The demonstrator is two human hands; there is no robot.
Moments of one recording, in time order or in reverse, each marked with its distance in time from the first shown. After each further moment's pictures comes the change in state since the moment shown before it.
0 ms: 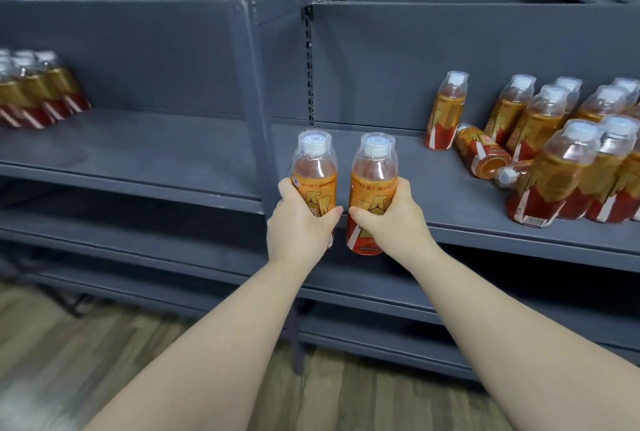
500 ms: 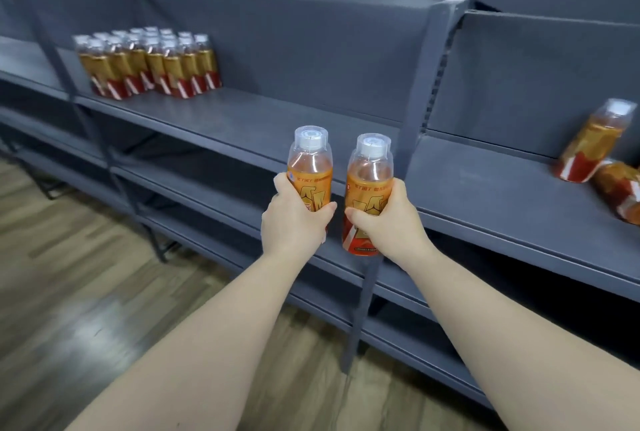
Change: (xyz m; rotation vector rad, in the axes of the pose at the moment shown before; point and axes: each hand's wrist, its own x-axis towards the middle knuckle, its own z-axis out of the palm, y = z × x) left_hand 0.009 -0.127 -0.161 0.033 0.210 -0.189; right_hand -0.039 -0.095 0.174 -0.001 -0.269 -0.139
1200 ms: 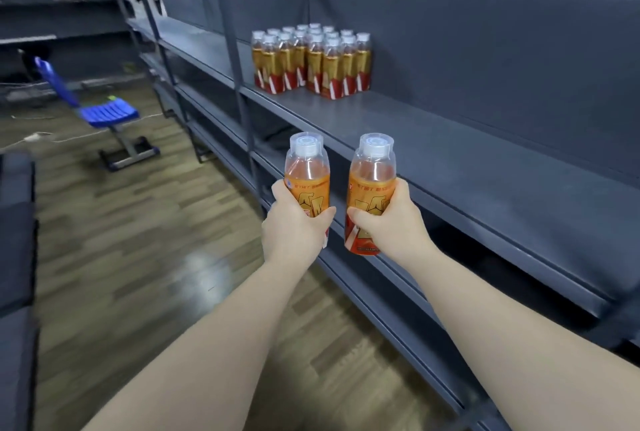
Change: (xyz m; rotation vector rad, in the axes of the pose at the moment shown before) left_hand 0.130 -0.149 -0.129 0.050 0.316 -0.310; right_hand 0.113 -0.091 0.233 0.080 -0.358 -0.167
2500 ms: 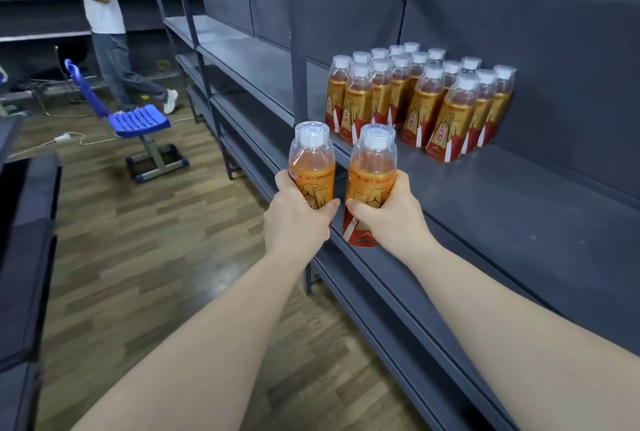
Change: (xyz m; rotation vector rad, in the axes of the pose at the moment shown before) left_hand 0.409 -0.076 -0.038 -0.025 0.065 0.005; right_hand 0.356 -0.083 0.243 0.020 -0.058 -0.054
